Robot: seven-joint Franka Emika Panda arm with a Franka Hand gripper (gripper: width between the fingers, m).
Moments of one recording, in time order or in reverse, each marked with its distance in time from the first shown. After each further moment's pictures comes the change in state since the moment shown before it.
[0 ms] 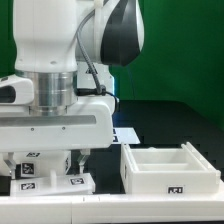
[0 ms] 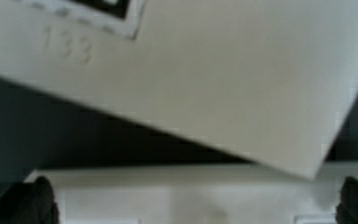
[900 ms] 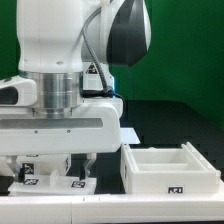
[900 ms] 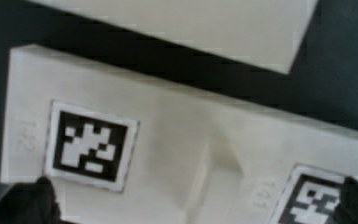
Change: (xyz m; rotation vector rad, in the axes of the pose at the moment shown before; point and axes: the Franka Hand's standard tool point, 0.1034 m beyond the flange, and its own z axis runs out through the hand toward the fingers) arm 0.024 -0.004 -0.005 0.002 0.011 0.042
